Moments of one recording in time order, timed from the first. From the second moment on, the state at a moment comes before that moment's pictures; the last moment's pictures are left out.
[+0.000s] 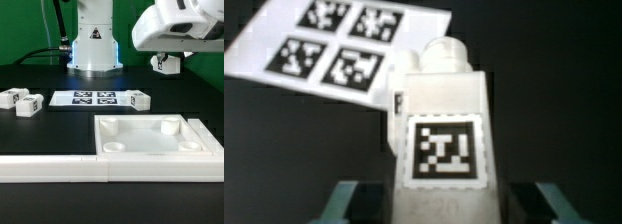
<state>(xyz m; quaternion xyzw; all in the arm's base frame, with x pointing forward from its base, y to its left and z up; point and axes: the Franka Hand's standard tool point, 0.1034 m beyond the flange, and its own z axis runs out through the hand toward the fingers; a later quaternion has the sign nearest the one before) 0.474 0.126 0.118 0.92 0.10 -0.36 0.06</state>
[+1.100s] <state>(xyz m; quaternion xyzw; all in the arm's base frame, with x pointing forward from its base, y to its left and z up) 0.586 0.079 0.161 1.00 0.07 0.02 -0.04</state>
